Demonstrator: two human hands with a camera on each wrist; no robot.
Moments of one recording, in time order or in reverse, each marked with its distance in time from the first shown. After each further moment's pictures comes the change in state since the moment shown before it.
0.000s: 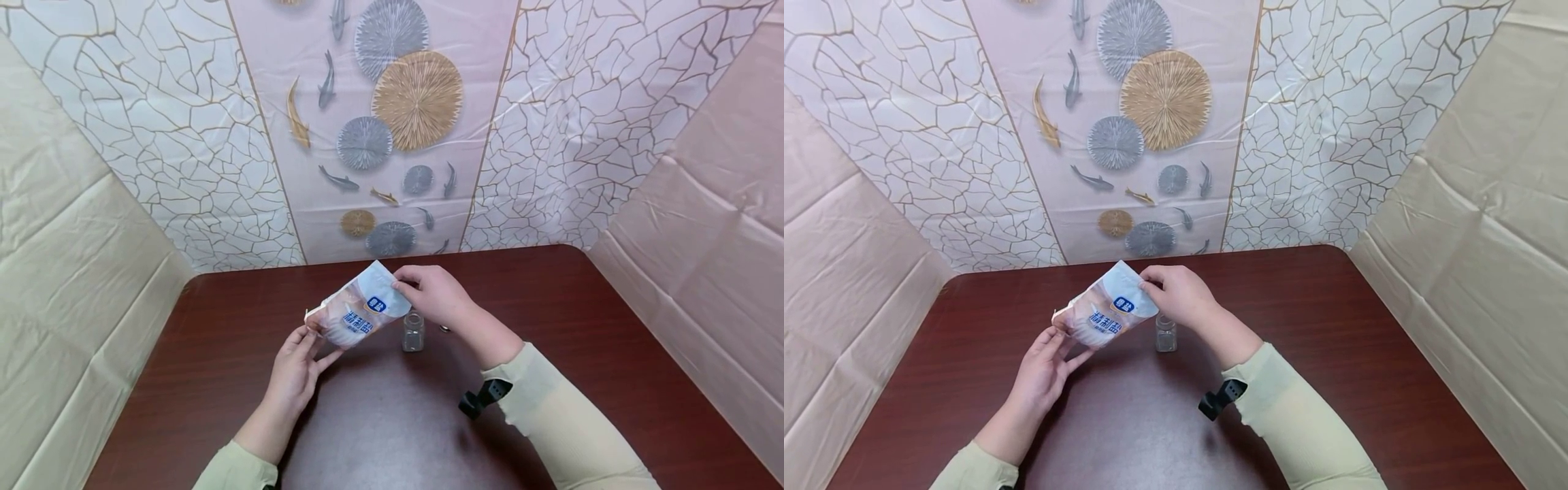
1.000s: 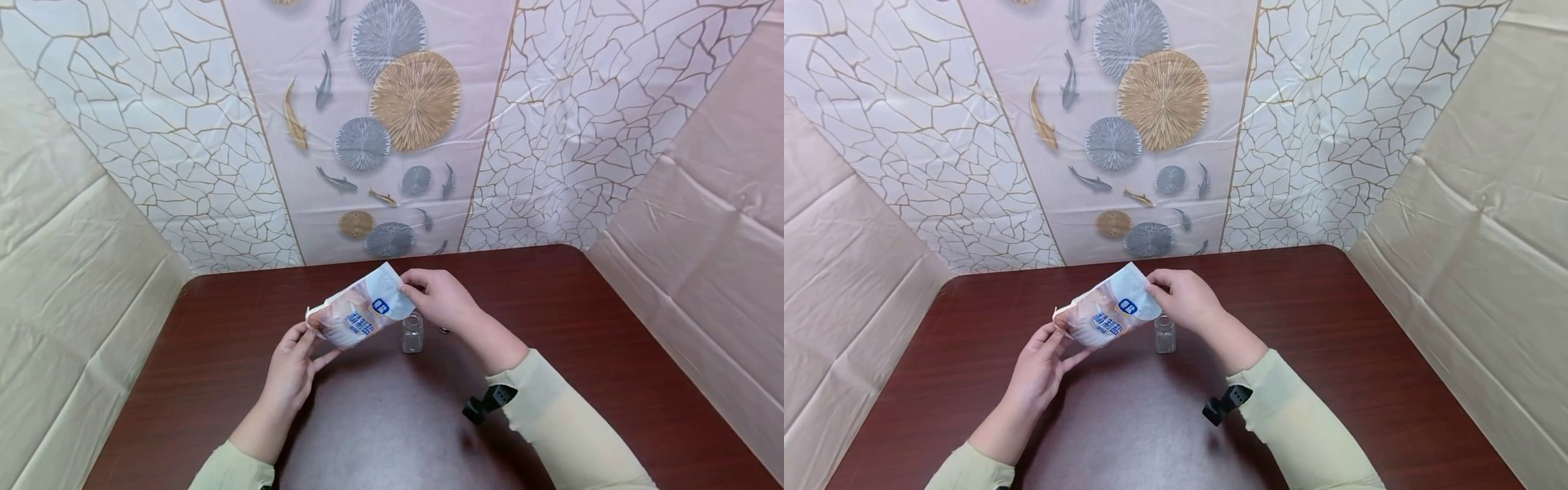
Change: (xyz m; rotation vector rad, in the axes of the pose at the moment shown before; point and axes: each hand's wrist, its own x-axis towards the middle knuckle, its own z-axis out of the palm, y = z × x) left_hand 0.002 0.007 0.006 0.082 0.023 0.021; right_hand -0.005 0.015 0.002 0.029 0.053 -0.018
